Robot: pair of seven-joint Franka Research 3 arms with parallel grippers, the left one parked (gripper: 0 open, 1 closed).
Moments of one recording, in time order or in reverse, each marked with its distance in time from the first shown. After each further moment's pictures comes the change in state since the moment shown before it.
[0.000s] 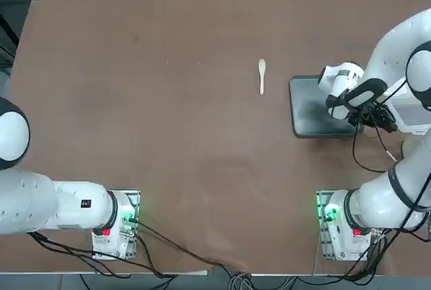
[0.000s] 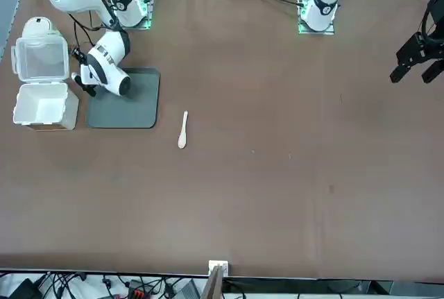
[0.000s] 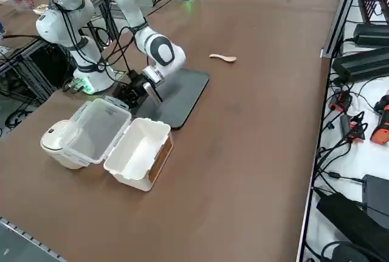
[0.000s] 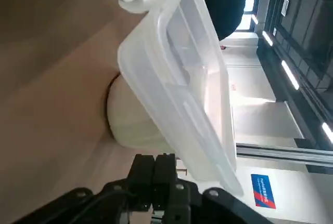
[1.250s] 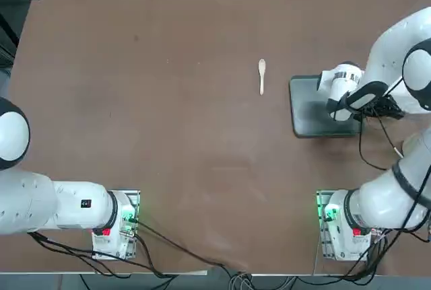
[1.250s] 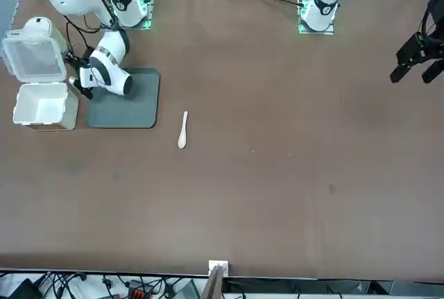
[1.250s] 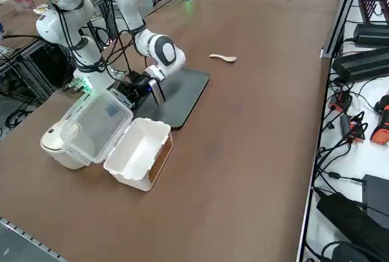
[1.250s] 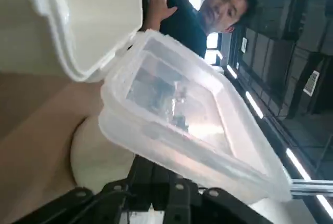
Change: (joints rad) arm 0.028 0.023 0.003 0.030 -0.157 -0.125 0.008
